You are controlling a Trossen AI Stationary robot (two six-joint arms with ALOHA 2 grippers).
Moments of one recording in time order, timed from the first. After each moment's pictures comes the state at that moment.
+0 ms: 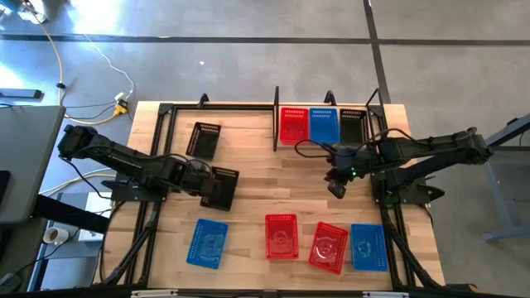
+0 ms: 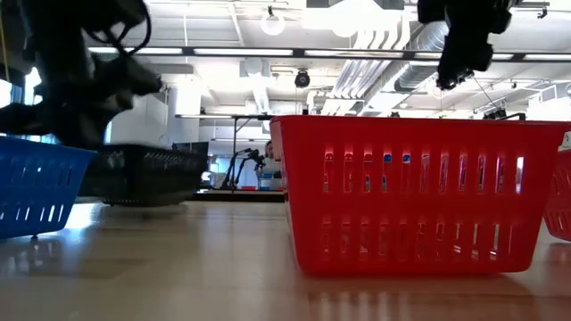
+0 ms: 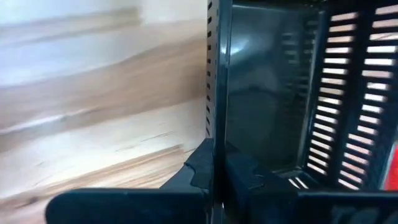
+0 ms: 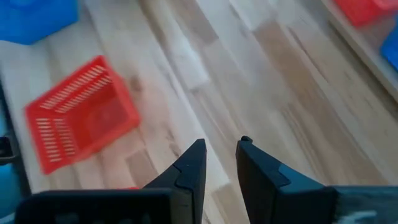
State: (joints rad) left arm -0.09 1.14 0.60 -0.71 -0.13 -1.58; right arm 0.12 1.06 0.97 -0.88 0.08 0.61
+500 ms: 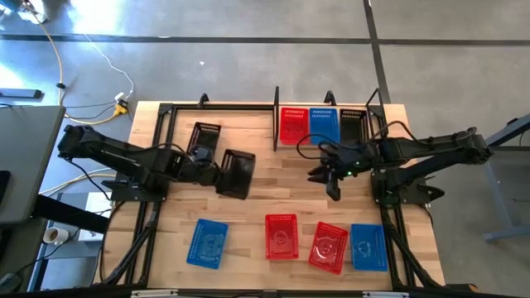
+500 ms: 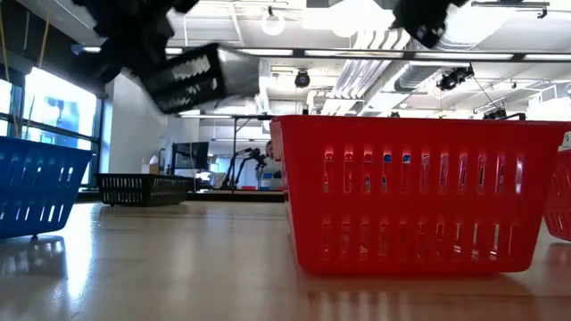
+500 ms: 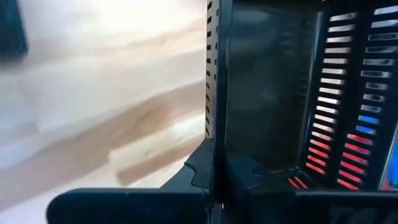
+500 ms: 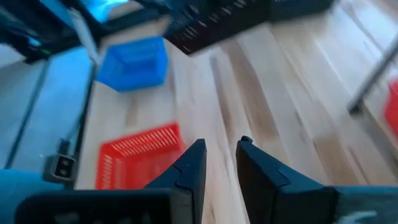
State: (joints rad) left arm -0.09 1.14 0.87 -0.71 -0.36 -1.39; right arm 0.12 1.06 0.97 -0.51 0.01 0.34
